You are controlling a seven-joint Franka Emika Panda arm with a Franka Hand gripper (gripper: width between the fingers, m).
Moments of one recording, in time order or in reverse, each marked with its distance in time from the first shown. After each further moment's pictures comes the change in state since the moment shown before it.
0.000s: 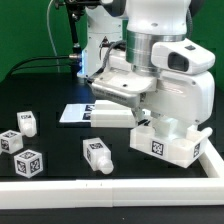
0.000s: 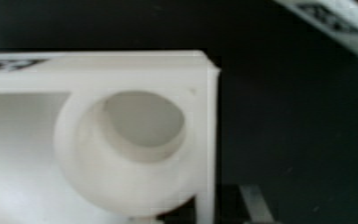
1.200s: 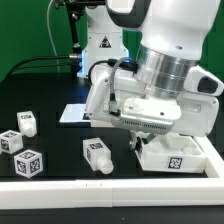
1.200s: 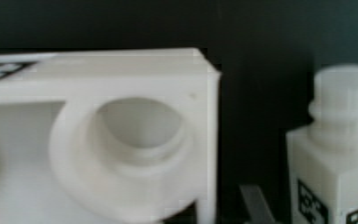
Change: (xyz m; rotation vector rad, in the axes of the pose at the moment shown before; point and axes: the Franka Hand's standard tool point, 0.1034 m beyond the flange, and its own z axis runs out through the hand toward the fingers) arm -0.029 0.011 0.022 0.155 -0.012 -0.683
